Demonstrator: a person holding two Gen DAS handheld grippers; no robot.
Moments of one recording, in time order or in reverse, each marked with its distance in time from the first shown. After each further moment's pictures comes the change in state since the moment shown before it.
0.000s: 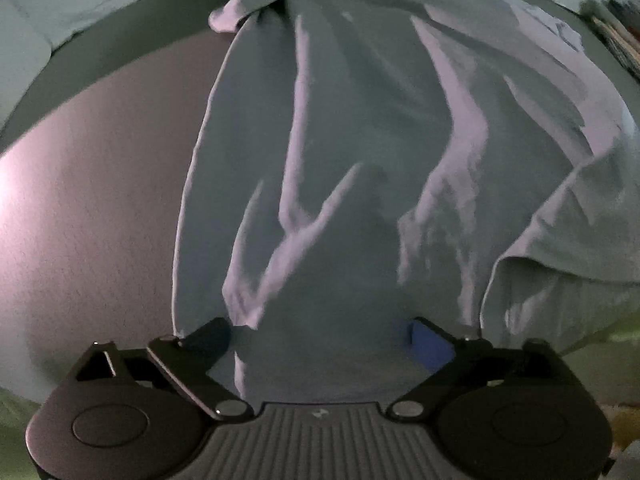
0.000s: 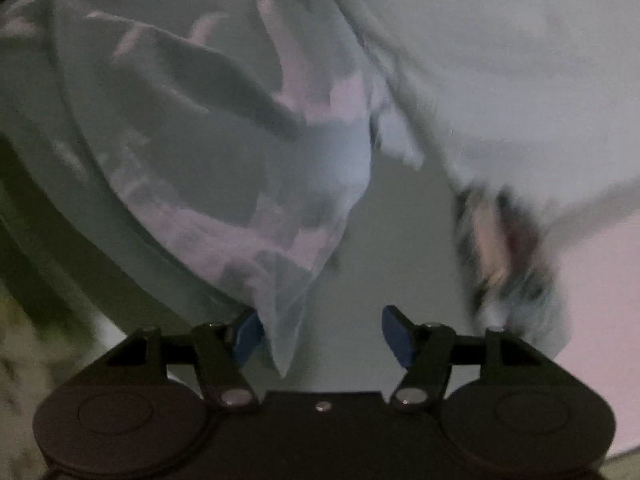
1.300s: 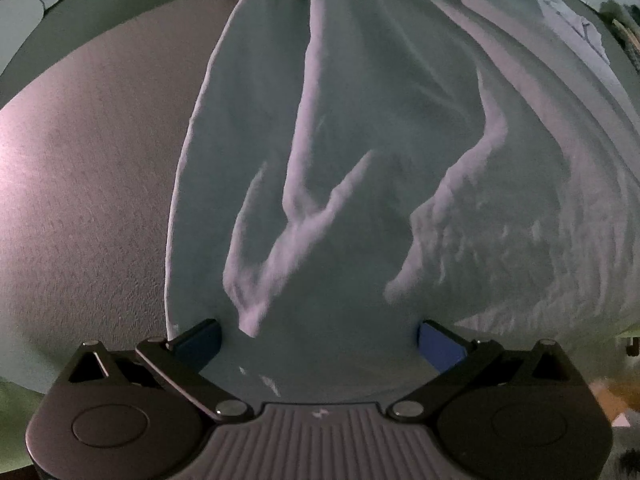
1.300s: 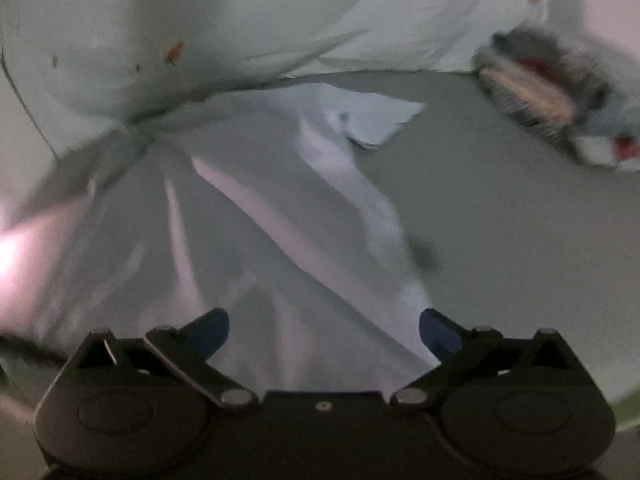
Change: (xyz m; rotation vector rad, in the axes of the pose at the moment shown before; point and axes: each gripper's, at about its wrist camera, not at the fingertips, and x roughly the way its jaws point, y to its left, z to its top) left arm 0.011 -0.002 0.026 -0.007 0.120 -0.014; right arm 0.045 -0.116 0.006 0.981 -0.011 0.587
